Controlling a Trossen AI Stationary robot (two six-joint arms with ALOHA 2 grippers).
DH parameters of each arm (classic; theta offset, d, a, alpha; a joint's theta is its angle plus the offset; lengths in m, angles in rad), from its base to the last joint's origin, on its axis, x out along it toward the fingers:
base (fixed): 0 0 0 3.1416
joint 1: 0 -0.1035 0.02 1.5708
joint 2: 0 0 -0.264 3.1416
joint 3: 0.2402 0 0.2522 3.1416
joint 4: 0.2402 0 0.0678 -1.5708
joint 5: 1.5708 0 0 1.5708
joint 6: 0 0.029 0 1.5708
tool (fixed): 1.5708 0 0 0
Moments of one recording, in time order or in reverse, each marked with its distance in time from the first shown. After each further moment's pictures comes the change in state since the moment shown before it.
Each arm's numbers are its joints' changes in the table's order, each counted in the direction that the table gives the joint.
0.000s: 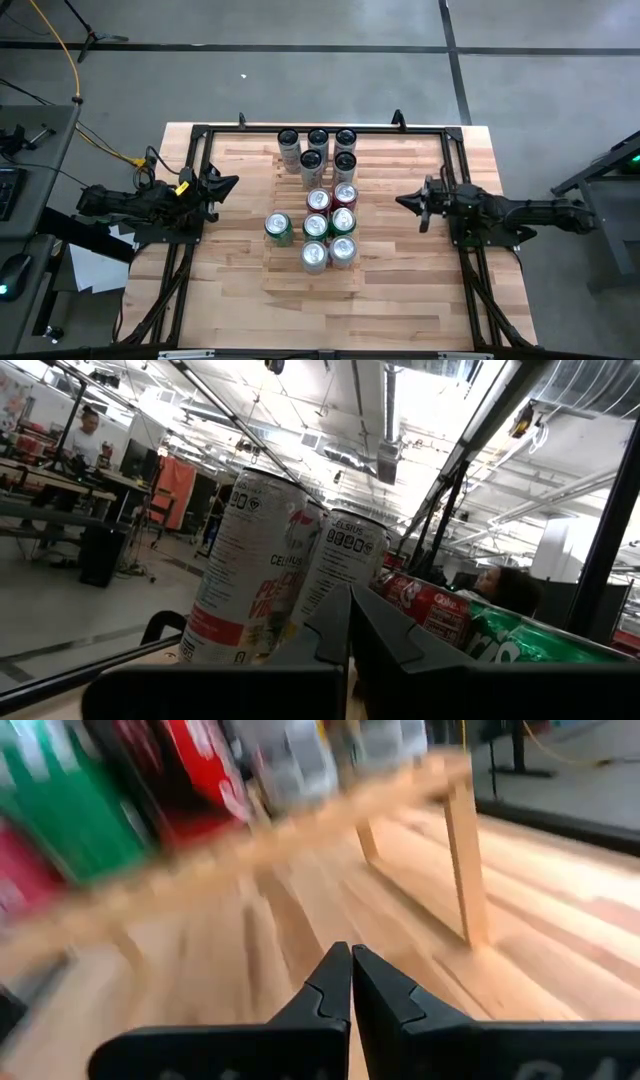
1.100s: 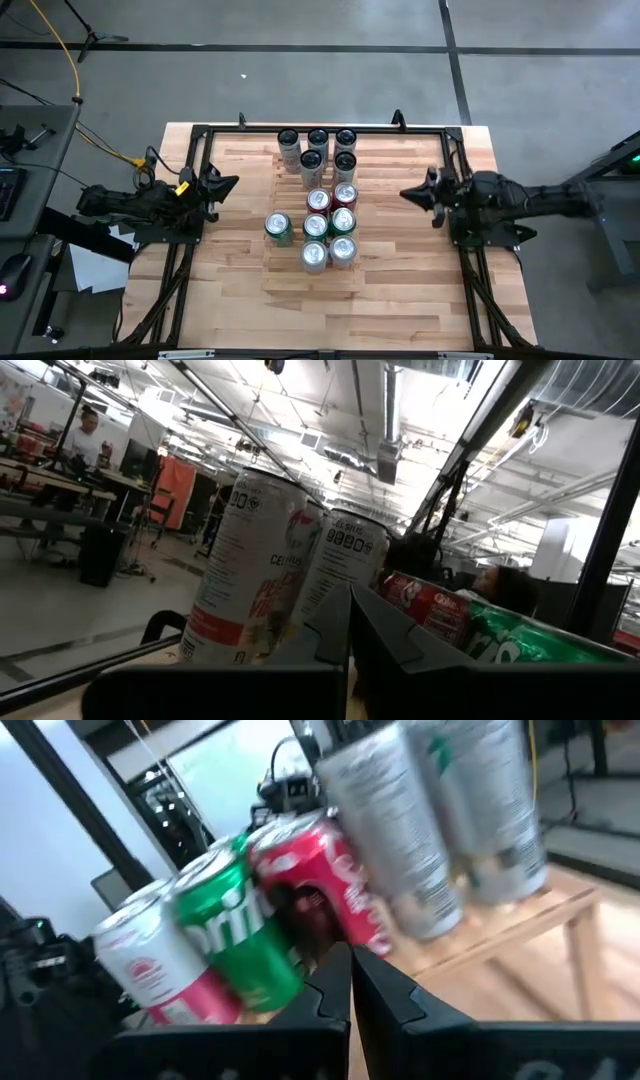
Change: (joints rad) left arm 0.000 0.000 0.000 0.000 0.000 0.000; right arm -0.144 0.179 0.359 0.074 0.016 0.100
